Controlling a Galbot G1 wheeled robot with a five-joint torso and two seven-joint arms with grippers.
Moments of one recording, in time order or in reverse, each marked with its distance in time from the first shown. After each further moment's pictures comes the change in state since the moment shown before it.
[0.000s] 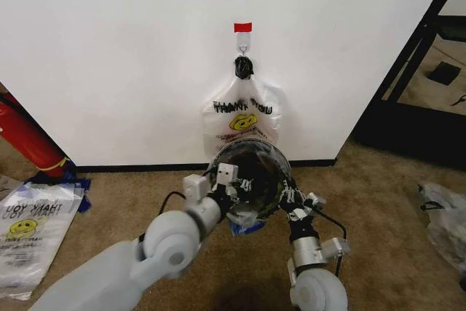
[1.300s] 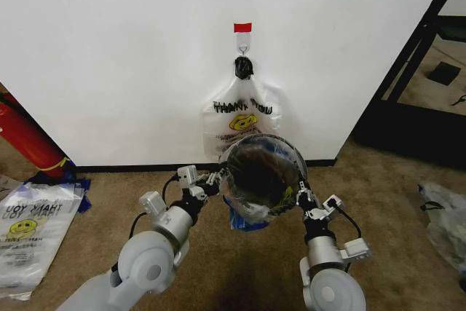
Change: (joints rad) left arm 0.246 -0.068 -0.242 0.103 -0.014 -0.193 0.144; right arm -0.051 0.034 0.066 0.080 0.225 -0.091 0.043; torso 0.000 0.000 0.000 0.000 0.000
